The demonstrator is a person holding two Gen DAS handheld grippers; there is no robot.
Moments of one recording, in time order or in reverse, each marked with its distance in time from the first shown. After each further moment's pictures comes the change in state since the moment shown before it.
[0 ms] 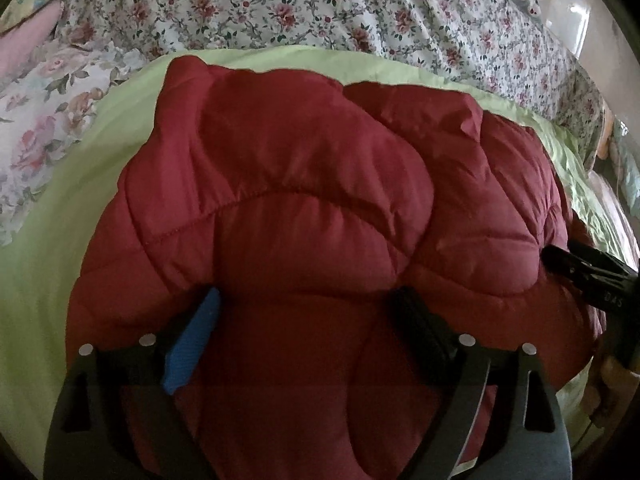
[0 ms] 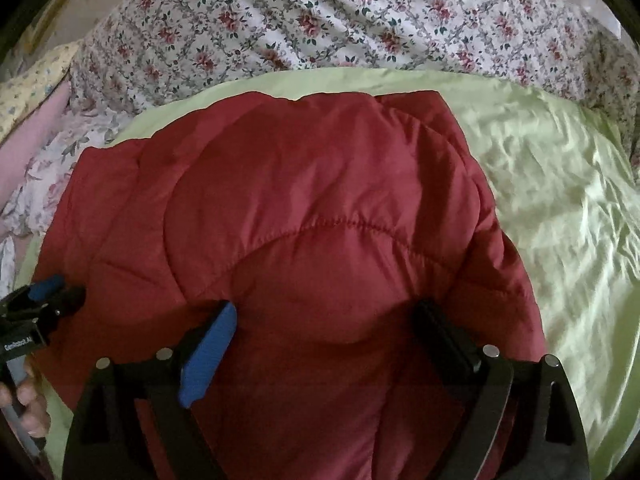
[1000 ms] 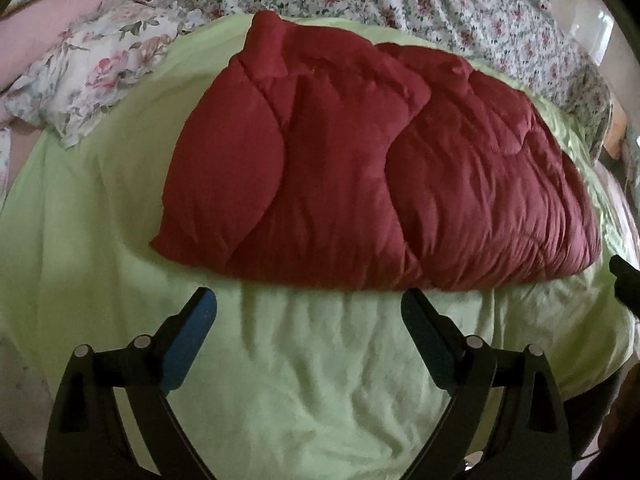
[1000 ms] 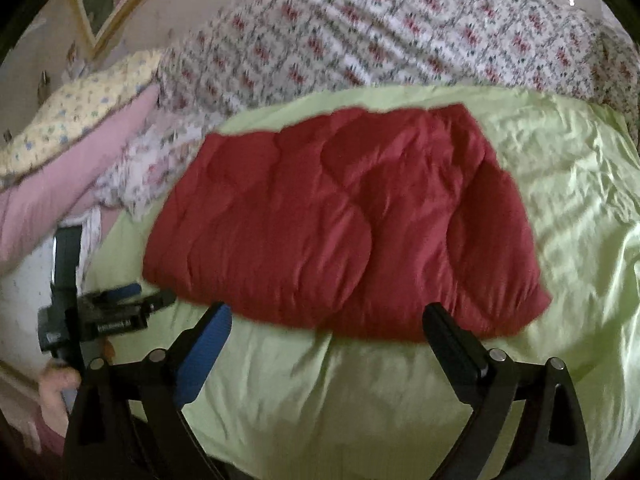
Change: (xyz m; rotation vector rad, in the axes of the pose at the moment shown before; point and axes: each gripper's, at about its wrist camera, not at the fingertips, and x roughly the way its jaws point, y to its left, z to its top) left arm -0.075 0.010 -0.095 -0.069 0.093 0.084; right arm -0.129 0.043 -0.085 -0.059 0.006 0.204
